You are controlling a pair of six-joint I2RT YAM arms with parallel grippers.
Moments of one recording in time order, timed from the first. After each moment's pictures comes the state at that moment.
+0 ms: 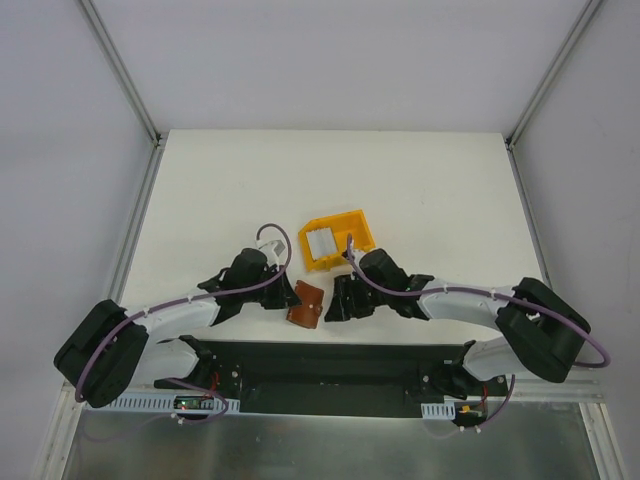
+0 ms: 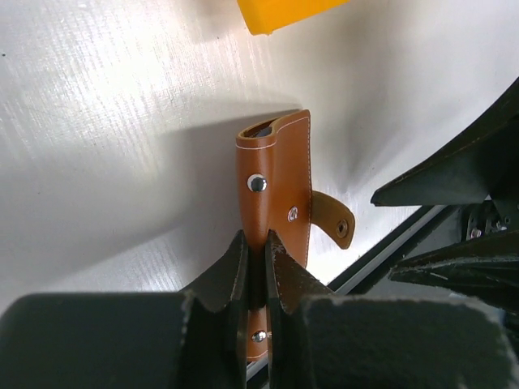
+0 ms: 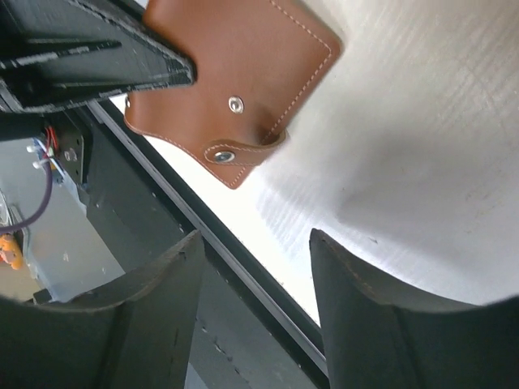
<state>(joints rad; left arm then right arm) -0.64 1.18 0.35 0.08 0.32 -0.73 0.90 1.39 0.55 0.03 -0.37 0.67</state>
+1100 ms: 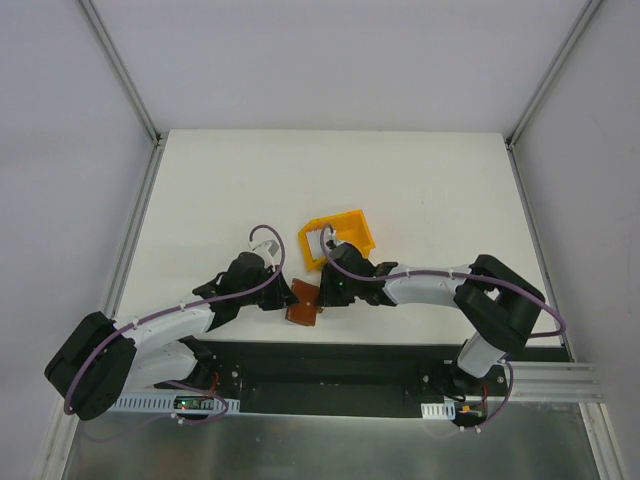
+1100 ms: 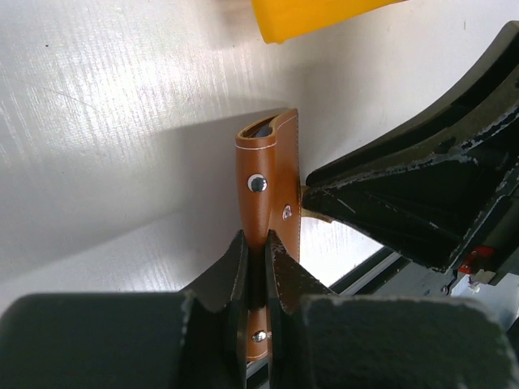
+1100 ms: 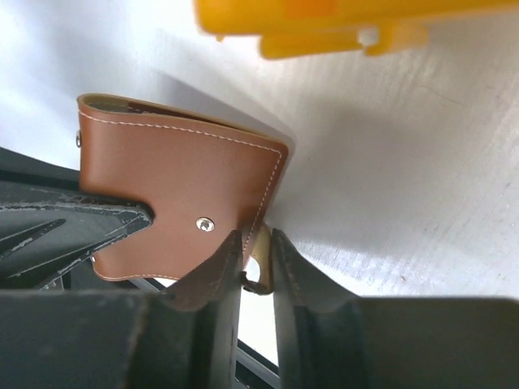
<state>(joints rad) -0.67 1.08 0.32 0.05 0.22 -0.79 0.99 1.65 0.80 -0.05 -0.09 0.84</state>
